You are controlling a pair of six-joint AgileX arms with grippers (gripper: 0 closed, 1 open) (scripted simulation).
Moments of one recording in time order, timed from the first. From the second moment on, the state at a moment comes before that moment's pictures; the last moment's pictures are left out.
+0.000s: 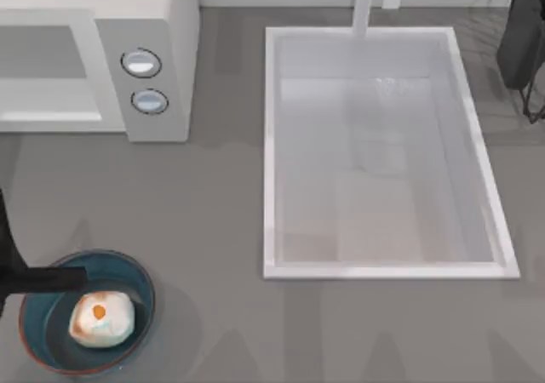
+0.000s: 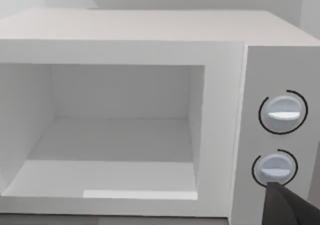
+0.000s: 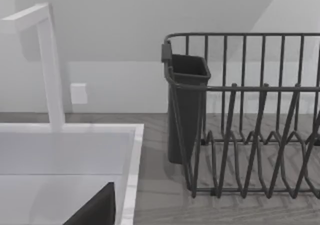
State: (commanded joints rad) left arm -0.53 0.25 0.02 0.25 -0.54 0.00; right arm 0.00 0.00 0.00 0.00 0.00 0.00
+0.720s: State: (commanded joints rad) left arm -0.63 0.47 0.11 0.34 -0.64 0.04; right arm 0.00 0.00 0.00 0.00 0.00 0.00
